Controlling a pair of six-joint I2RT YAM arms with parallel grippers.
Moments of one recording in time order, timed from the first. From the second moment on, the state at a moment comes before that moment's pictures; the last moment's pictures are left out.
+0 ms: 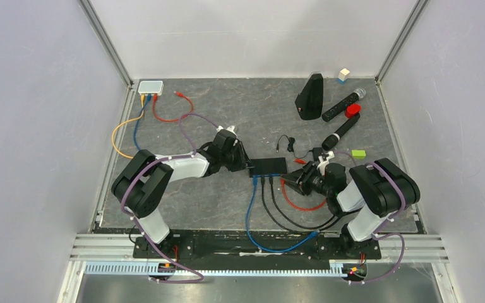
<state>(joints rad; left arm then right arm) -0.64 1.71 0.83 0.11 0.16 -0.80 0.28 1.66 0.11 1.08 -0.49 1.17</state>
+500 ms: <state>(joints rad) -0.64 1.73 0.85 0.10 0.17 -0.78 0.27 1.74 0.12 1.16 -0.49 1.23</state>
